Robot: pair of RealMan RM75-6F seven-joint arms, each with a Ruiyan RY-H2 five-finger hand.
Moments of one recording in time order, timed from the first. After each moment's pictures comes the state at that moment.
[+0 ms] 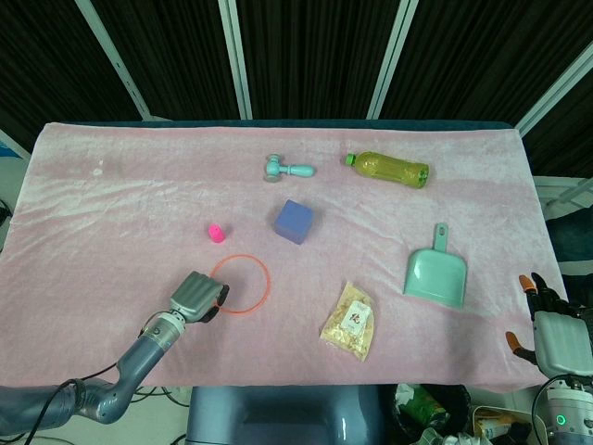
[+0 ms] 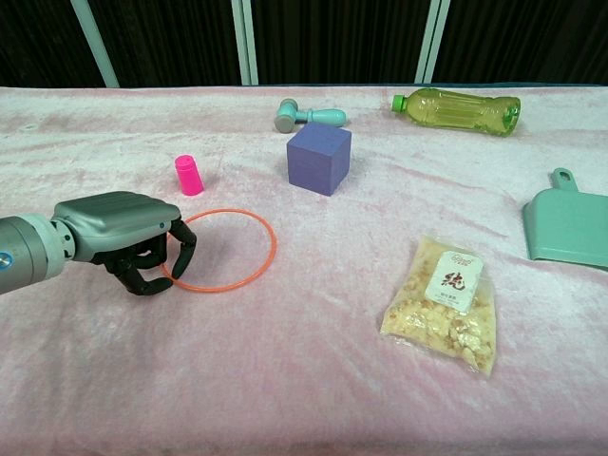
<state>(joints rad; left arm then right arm) -0.71 -1.57 -0.01 -1.51 1.08 0.89 0.51 0.06 -1.10 0.08 -1.77 -1.28 1.43 -0.30</state>
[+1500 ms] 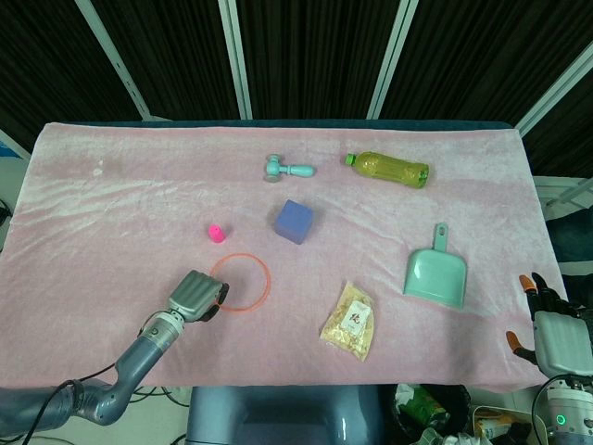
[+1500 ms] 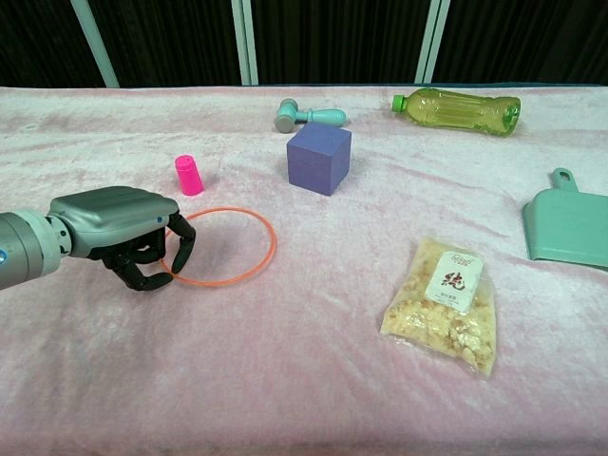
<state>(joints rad) -0.71 -1.56 -0.01 -1.53 1.11 0.92 0.48 0.07 -1.10 0.08 -1.77 -1.28 1.43 -0.30</state>
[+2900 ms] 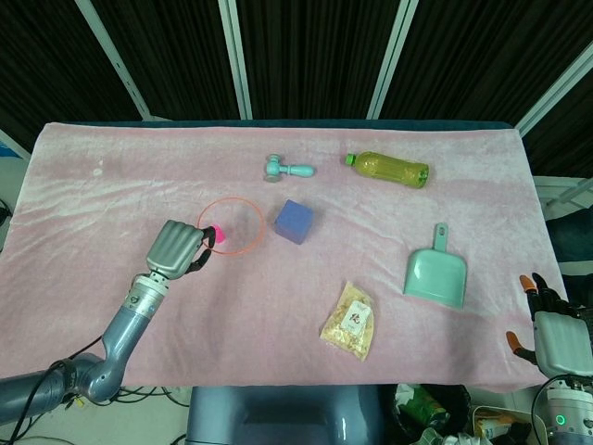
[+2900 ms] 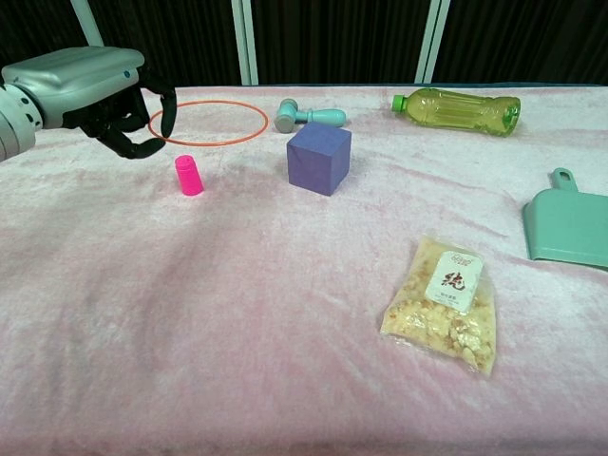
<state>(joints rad) -0.70 -1.50 -0.18 -1.48 1.22 1.08 0.37 0.06 -1.11 0.08 -1.77 -1.28 1.43 -0.30</state>
